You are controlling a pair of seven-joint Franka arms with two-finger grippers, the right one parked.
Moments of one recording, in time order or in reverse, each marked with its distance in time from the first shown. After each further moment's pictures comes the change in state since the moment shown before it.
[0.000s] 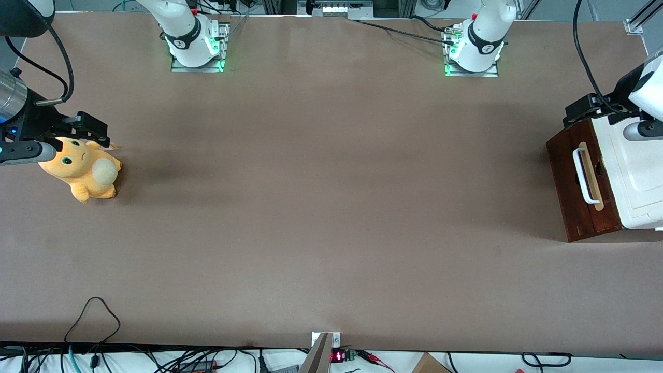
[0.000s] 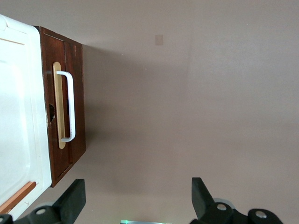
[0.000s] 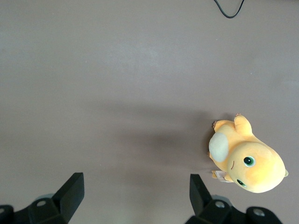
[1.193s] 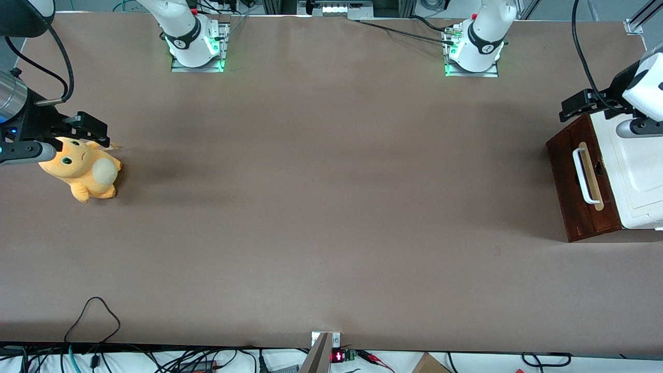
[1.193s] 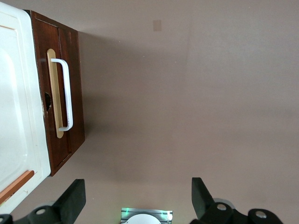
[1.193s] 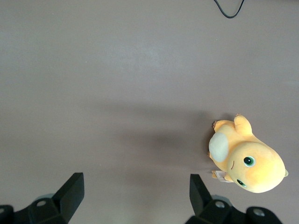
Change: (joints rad) arm 0.000 0.007 -0.010 0.008 -0.002 -0.058 0.001
